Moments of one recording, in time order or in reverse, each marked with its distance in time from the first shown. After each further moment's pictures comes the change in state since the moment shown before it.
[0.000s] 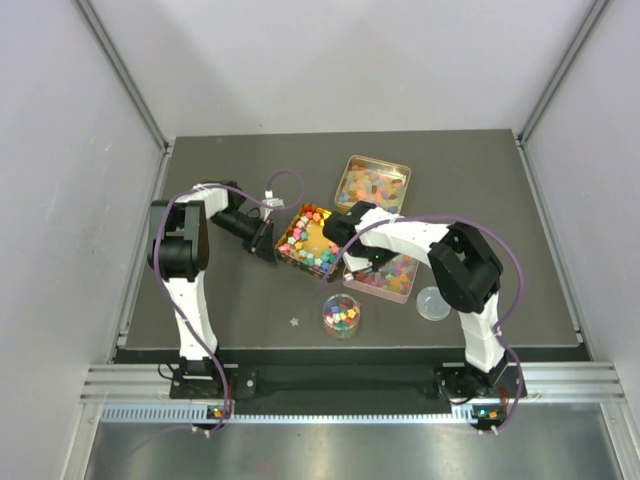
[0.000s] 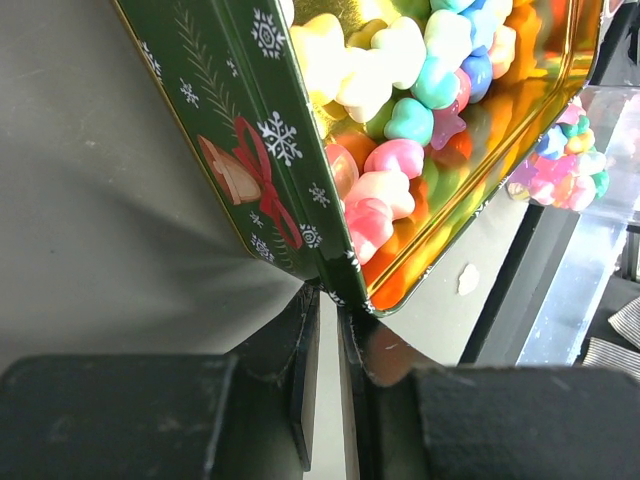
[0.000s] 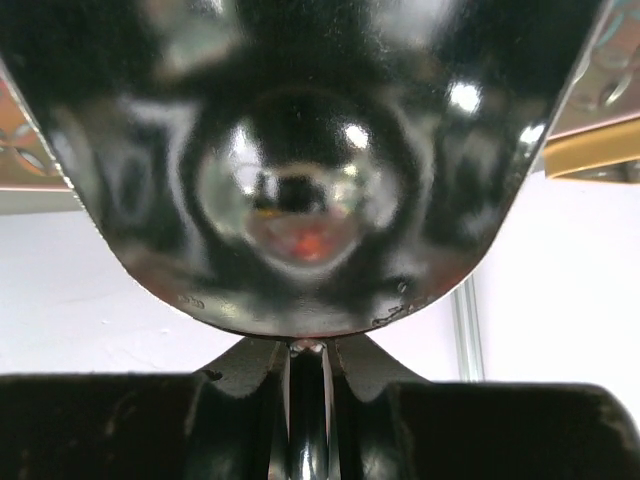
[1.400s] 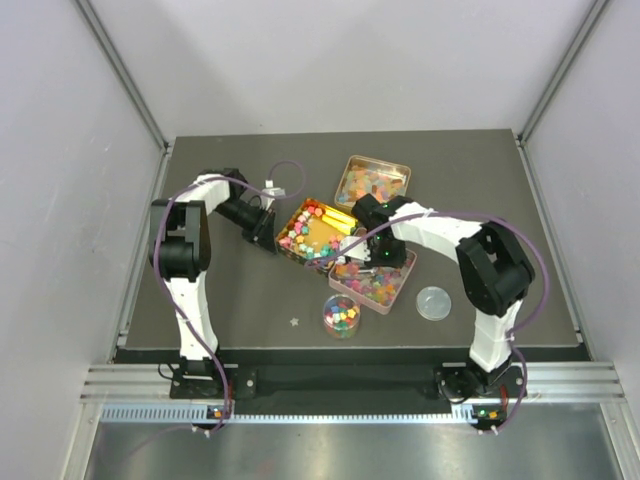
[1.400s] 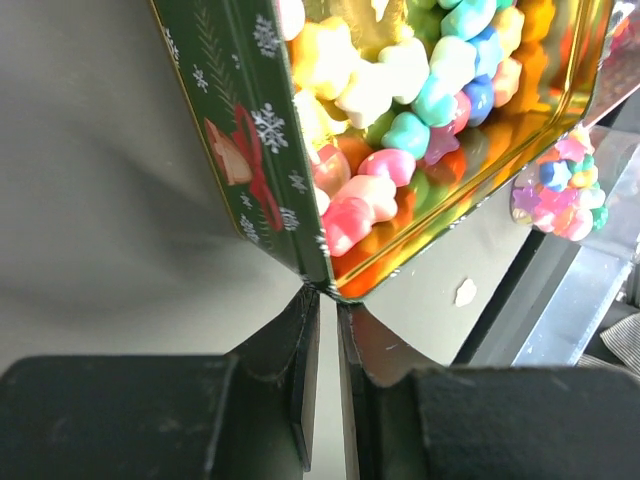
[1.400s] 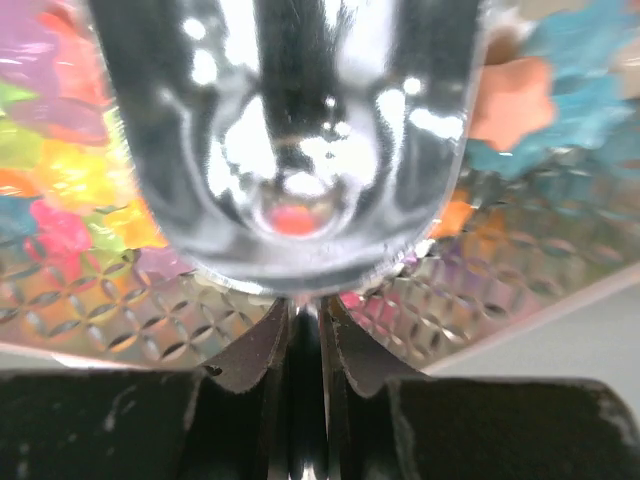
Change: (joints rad) left arm -0.020 0.000 0.106 -0.022 -0.083 -0.126; right arm -0.170 -0.124 -0.192 0.330 -0.615 0.052
